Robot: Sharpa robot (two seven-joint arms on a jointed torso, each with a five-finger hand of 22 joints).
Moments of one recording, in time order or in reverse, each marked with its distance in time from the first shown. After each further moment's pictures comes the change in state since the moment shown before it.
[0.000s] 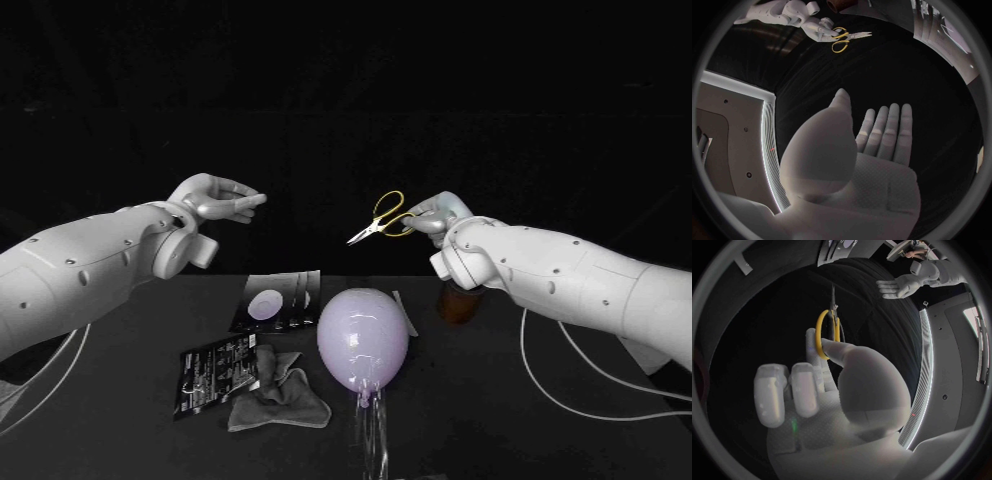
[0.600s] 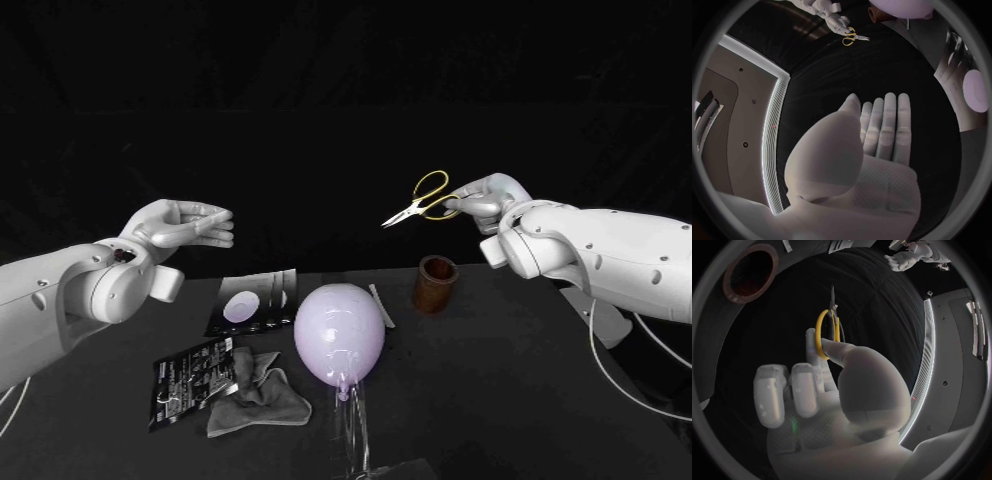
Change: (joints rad) left arm -0.068 -0.195 -0.002 0.302 0.228 0.031 0.100; left_hand 0.123 0.067 0.080 -0.003 0.000 0.165 -0.006 0.050 -0.002 0.207 -0.082 0.040 0.000 0.170 -0.082 0.088 0.051 0.015 0.163 -0.061 0.069 0.018; right arm 0.061 -0.405 0.000 0.334 0.017 -0.025 -0.005; right_hand 0.000 0.000 0.004 -0.004 -0.004 0.000 -0.004 0.004 0.000 -0.001 -0.001 -0.002 0.003 0.000 0.001 0.011 0.015 -0.014 0.000 0.000 0.010 -0.001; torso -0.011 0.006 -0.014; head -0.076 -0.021
